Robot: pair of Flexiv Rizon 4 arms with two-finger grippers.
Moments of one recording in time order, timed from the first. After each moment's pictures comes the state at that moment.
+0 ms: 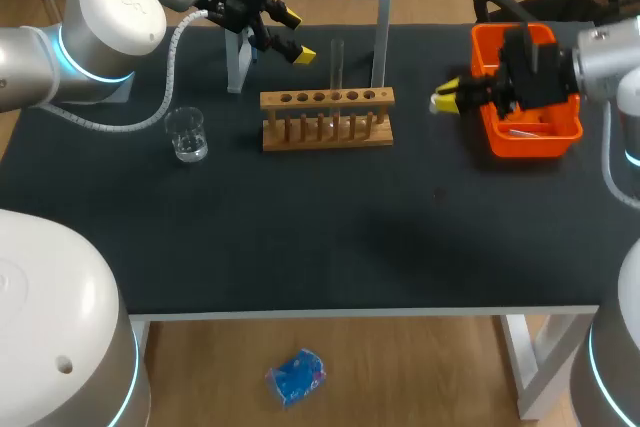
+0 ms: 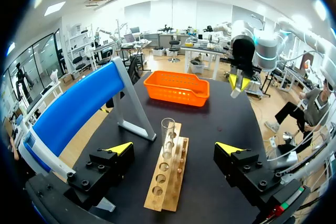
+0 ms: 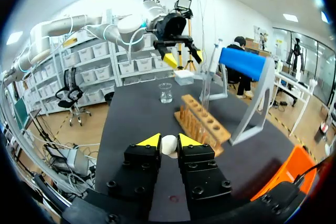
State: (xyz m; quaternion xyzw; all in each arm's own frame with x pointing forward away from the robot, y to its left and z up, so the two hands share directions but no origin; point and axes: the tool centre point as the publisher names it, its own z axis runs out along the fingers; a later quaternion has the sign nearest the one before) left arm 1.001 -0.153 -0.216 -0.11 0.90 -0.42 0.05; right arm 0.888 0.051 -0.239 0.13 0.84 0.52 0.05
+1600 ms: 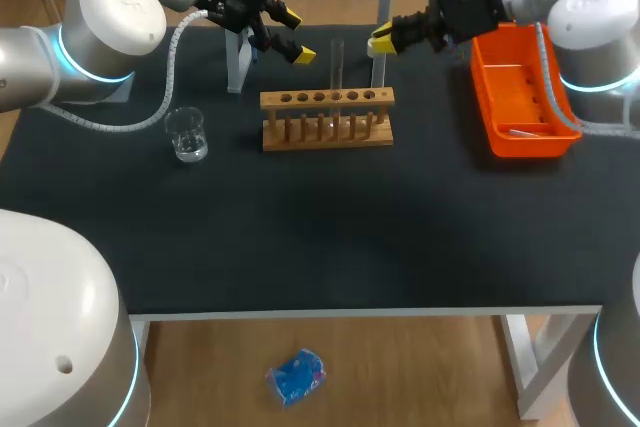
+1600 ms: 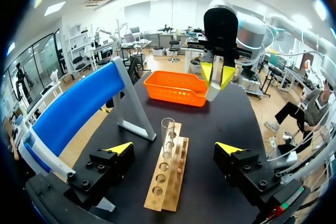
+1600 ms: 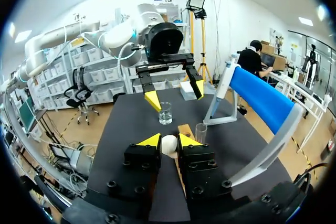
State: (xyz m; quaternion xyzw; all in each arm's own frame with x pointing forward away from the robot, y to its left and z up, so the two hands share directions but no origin) left arm 1.001 -0.153 -0.216 -0.11 0.90 -0.42 0.05; right arm 0.965 0.142 -0.199 0.08 0.85 0.52 0.00
